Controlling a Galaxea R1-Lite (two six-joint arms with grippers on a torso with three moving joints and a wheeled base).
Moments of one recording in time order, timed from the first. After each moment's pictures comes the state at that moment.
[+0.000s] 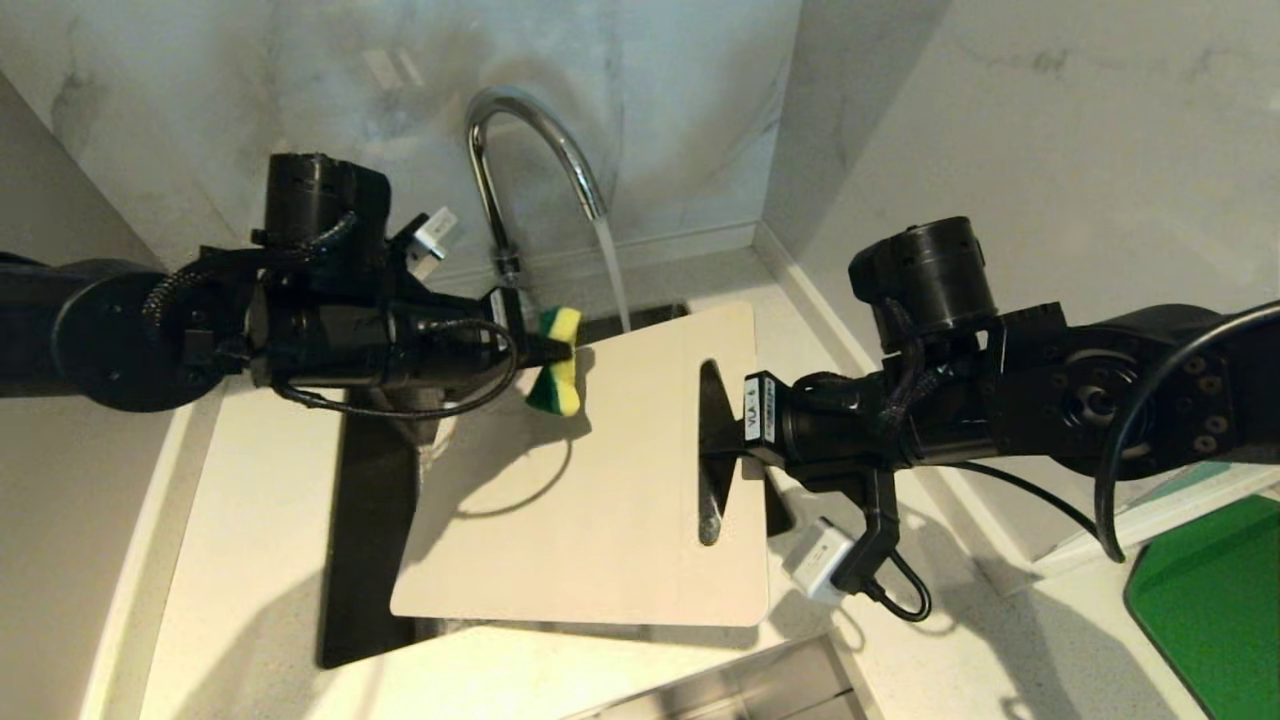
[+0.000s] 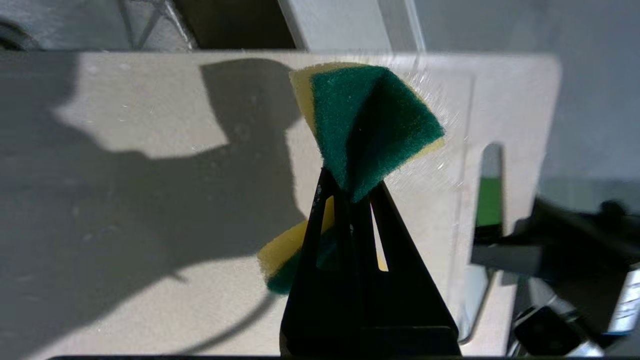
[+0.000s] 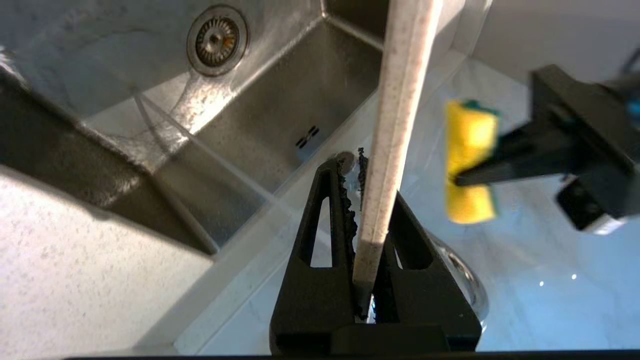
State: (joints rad) left arm -0.55 1.83 -1.46 -0.02 -0.26 -0.54; right arm 0.43 1.72 -1.25 0.09 0.49 -2.58
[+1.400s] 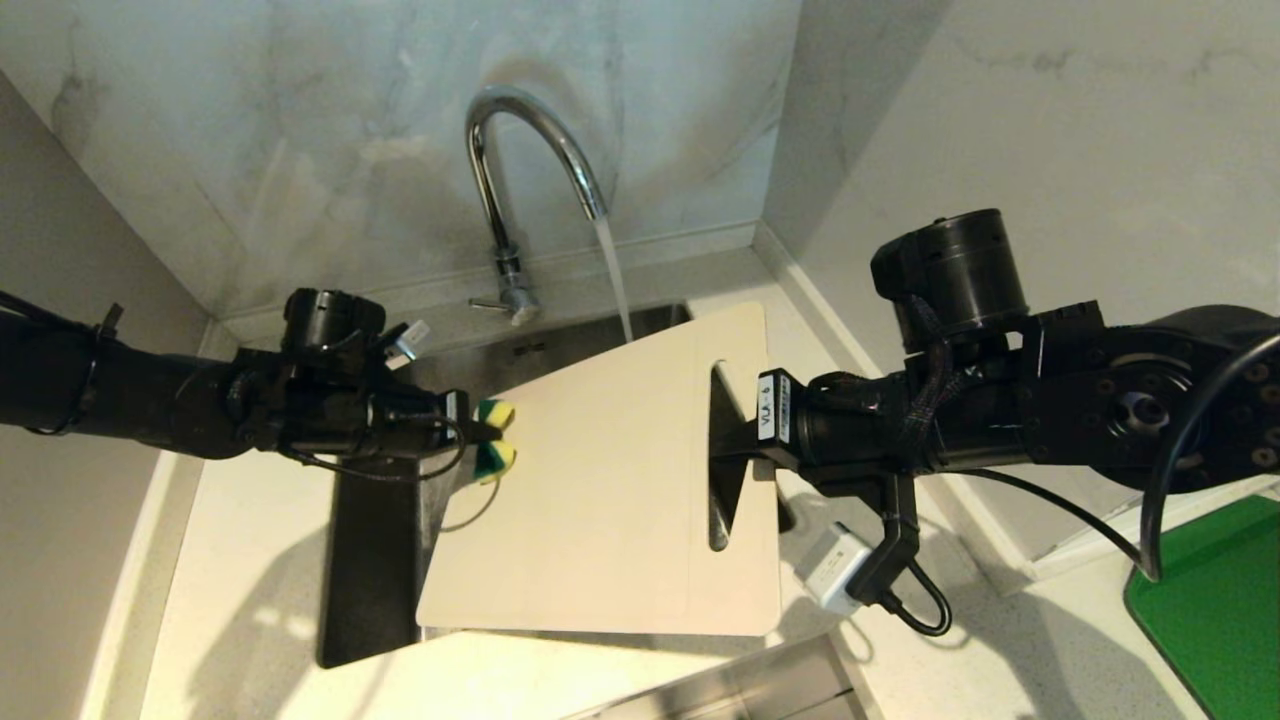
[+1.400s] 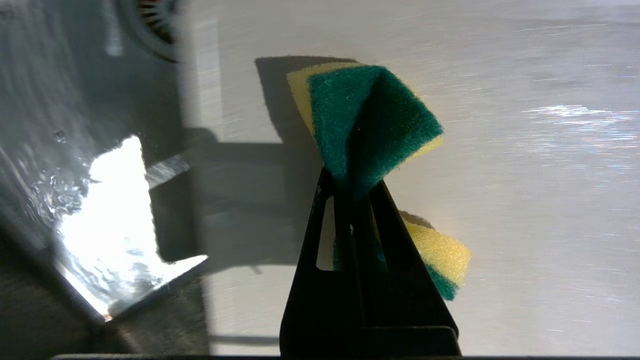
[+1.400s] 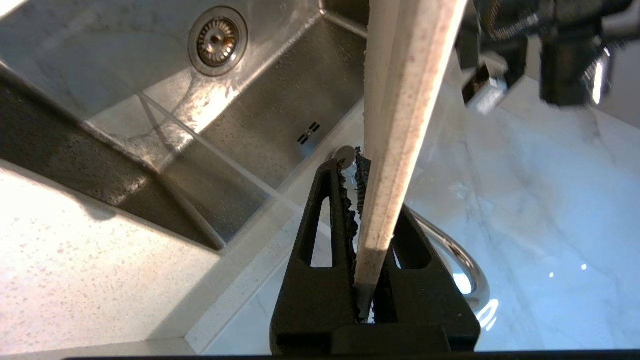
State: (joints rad) left arm -0.29 1.99 -1.31 -0.08 -0.35 -0.34; right arm 0.43 1.67 -1.22 0.09 0.49 -2.54
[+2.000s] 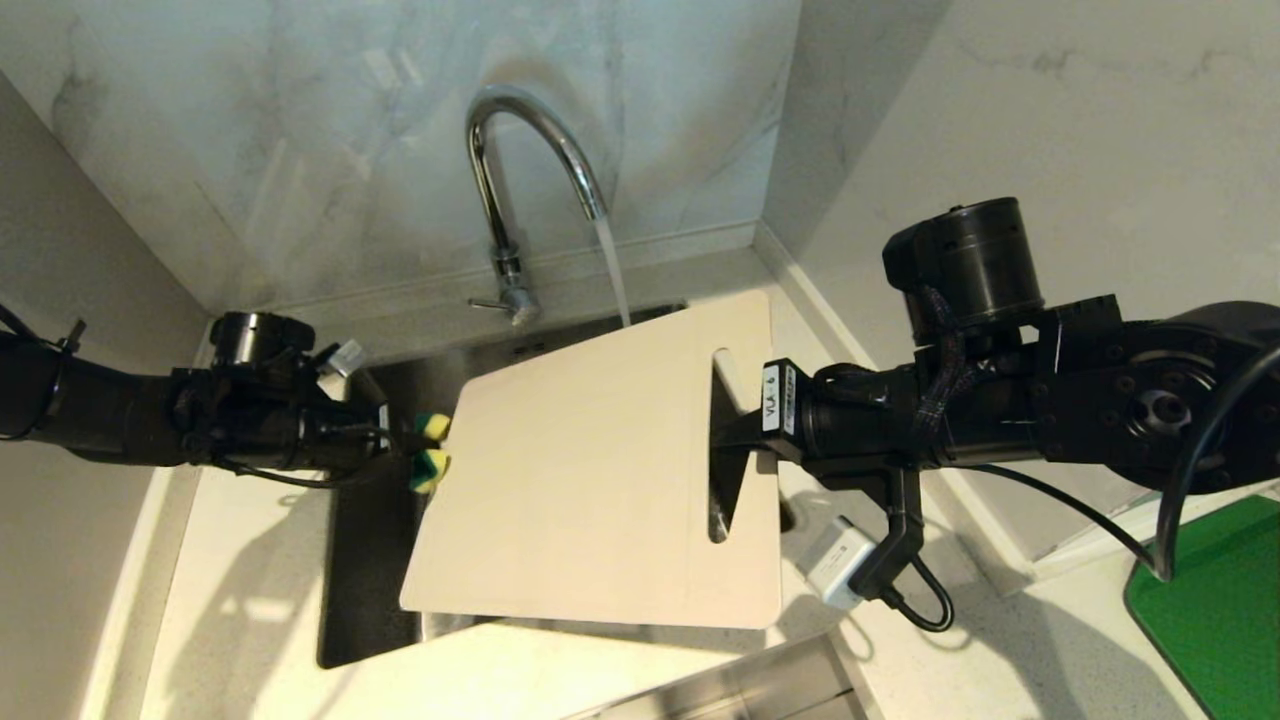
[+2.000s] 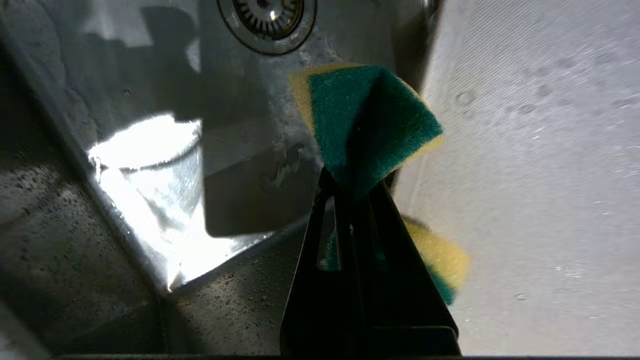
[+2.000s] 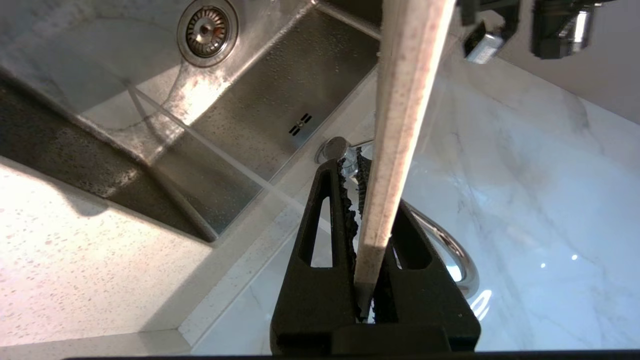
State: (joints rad) left arm -0.11 2.00 -1.25 -0.10 -0.45 -0.31; right arm 0.43 1.66 -1.22 0.07 0.49 -2.53
